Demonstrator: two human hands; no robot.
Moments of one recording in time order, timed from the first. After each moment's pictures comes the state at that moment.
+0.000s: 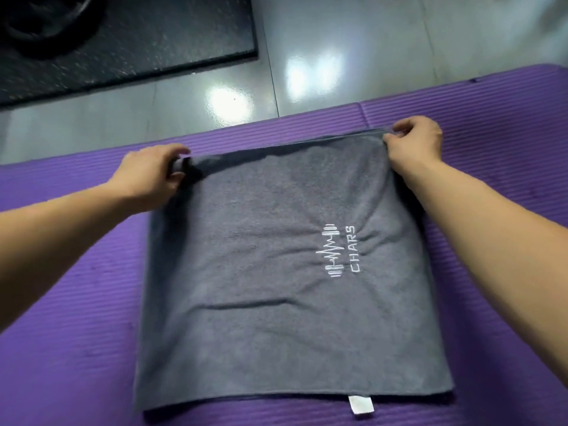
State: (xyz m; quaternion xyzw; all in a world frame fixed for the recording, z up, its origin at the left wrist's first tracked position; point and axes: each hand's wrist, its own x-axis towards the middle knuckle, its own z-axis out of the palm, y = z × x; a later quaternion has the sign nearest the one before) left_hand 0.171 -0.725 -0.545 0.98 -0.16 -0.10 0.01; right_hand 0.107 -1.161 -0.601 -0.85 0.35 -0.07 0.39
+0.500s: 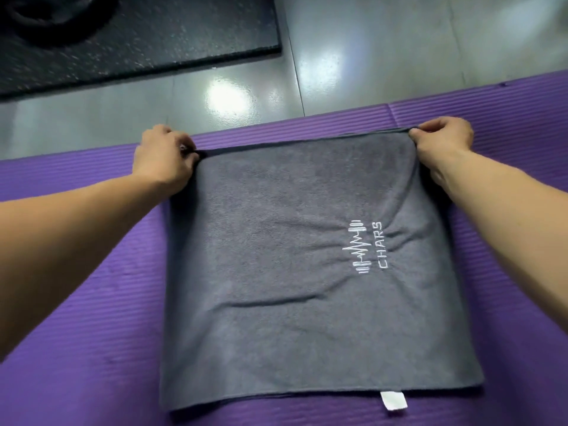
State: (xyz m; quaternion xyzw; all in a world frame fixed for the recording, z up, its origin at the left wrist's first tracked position) left_hand 0.201 -0.711 -0.562 0.99 -0.04 -0.08 0.12; right_hand 0.128 -1.159 -0.609 -0.80 0.44 -0.10 0.41
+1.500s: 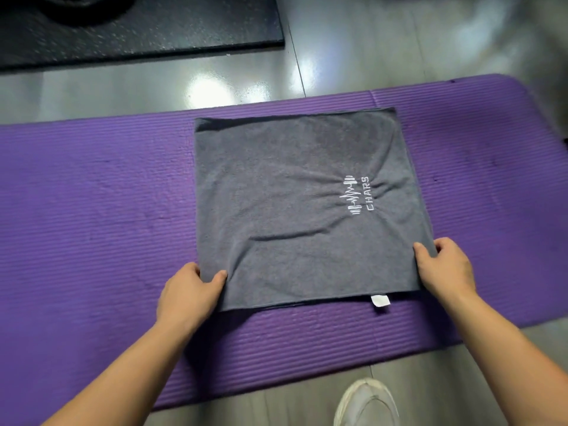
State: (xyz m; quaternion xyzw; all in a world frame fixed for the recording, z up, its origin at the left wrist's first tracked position) left_hand -0.096 -0.641 -0.565 0.93 0.15 -0.26 0.19; right_hand -0.180 -1.057 -0.563 -0.85 0.45 0.08 0.25
